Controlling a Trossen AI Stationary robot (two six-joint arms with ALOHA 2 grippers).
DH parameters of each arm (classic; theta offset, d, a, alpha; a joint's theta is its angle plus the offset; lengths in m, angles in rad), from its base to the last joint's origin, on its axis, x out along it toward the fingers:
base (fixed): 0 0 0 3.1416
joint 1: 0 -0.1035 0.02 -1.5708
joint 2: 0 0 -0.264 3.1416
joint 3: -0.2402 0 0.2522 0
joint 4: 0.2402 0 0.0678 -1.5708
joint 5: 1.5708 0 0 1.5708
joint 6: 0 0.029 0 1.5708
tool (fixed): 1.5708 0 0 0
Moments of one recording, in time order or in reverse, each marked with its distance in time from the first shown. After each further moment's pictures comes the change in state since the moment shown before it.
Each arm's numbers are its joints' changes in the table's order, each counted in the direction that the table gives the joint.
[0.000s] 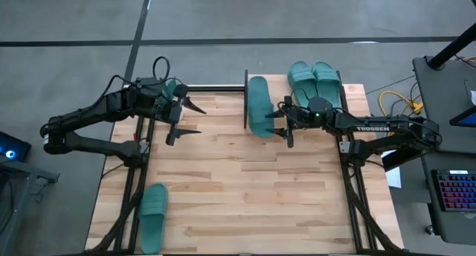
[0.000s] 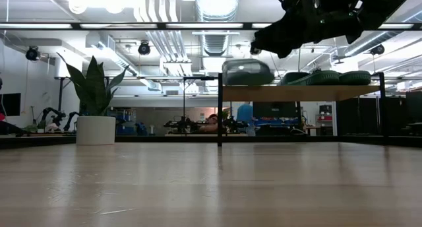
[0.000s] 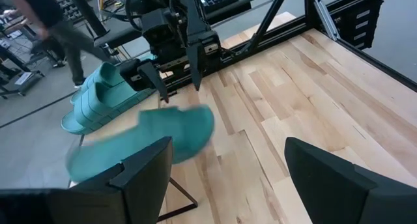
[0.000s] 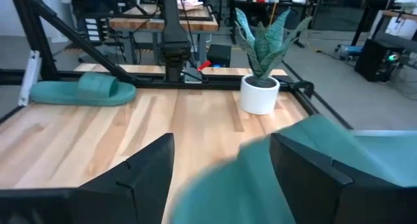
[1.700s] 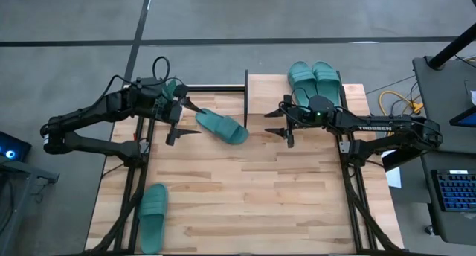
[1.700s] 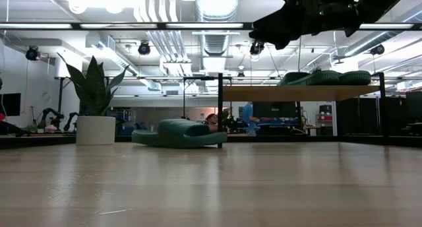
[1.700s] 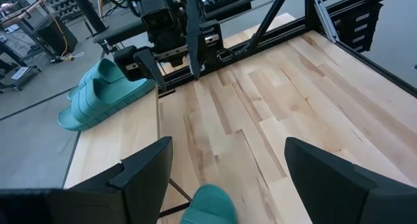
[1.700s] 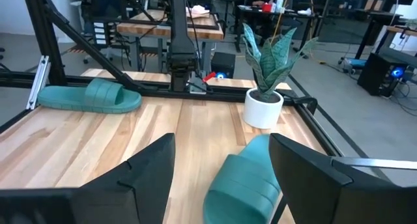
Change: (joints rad) left arm 0.000 0.000 0.002 0.002 0.001 -0.024; right arm -0.023 0.012 -0.050 0.040 -0.001 -0.033
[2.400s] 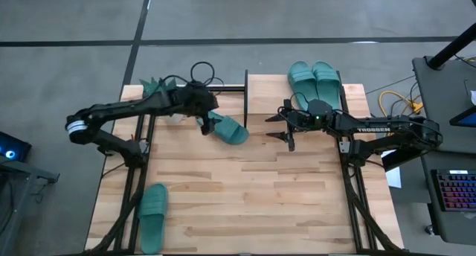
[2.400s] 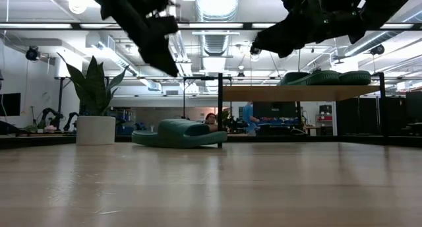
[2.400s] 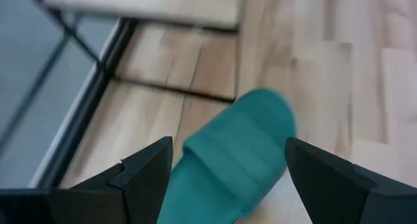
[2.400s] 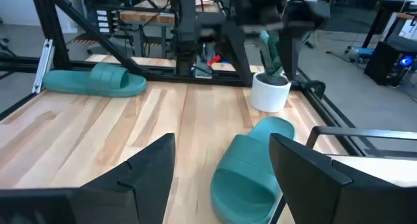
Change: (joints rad) left arm -0.162 -0.376 0.126 -0.152 -0.252 -0.317; right arm -0.009 -0.002 0.065 -0.023 0.000 -0.004
